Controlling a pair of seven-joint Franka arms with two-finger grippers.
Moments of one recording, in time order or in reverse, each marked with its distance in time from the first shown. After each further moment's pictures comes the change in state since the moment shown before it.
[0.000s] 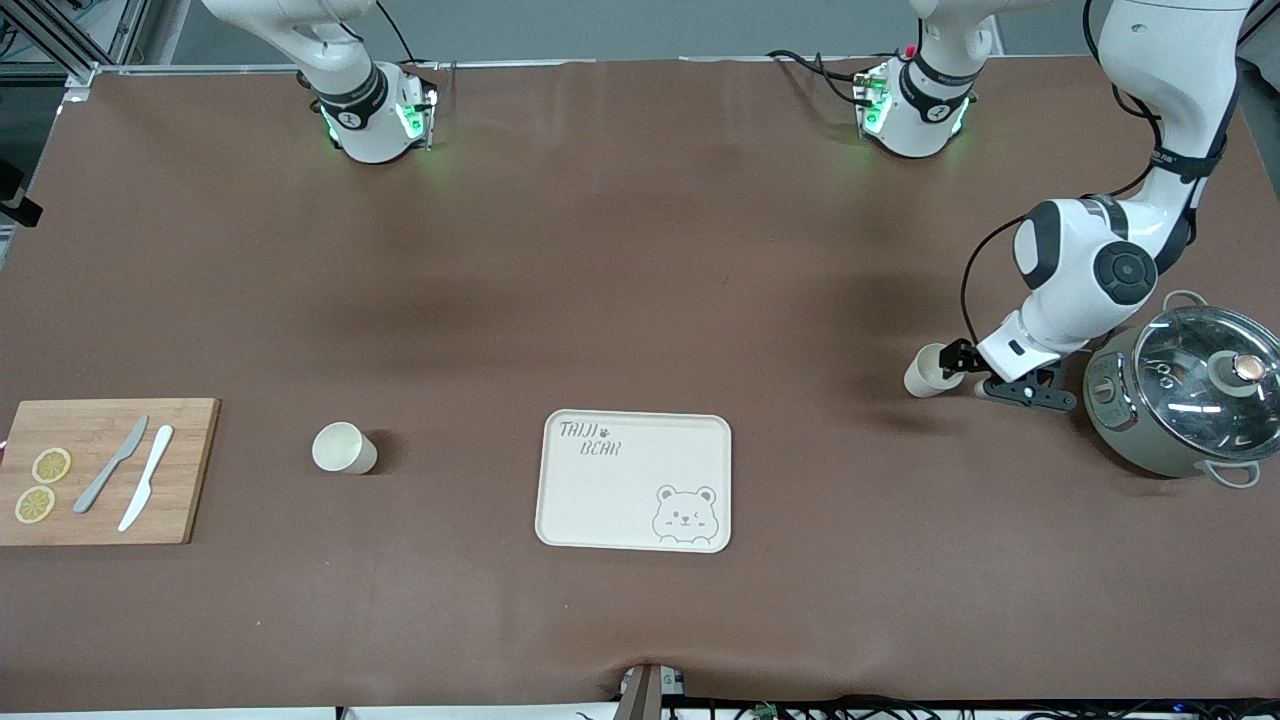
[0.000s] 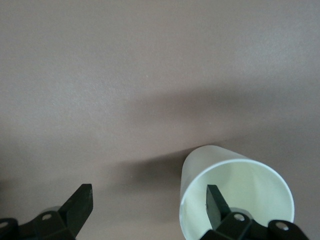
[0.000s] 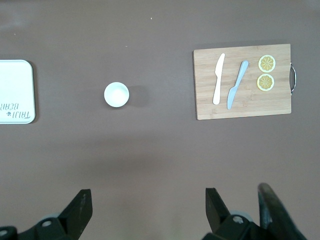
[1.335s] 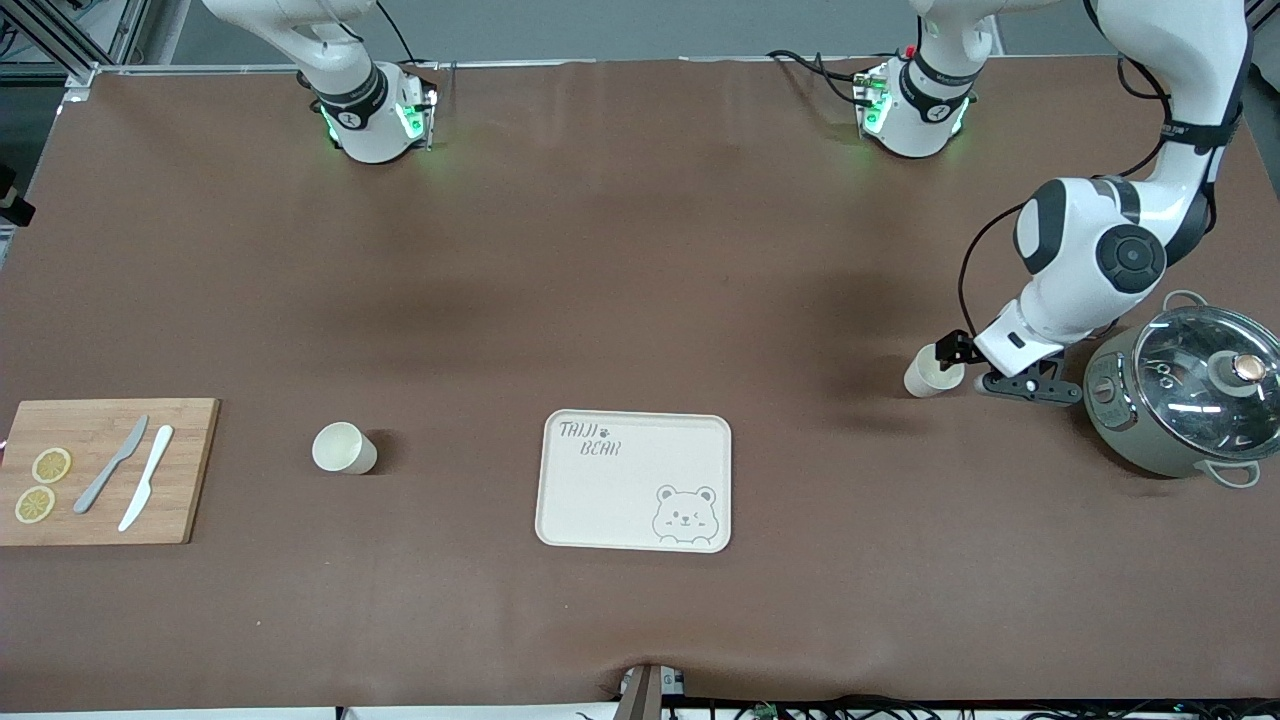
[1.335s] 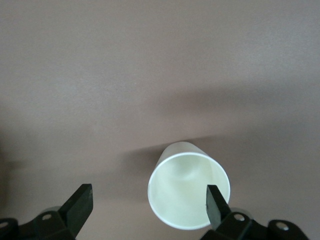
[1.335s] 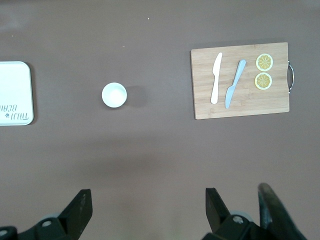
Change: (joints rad) left arm -0.060 -0.072 0.001 0.052 0.000 -0.145 -0.109; right arm -0.007 -0.001 0.000 0.000 0.000 0.000 0.000
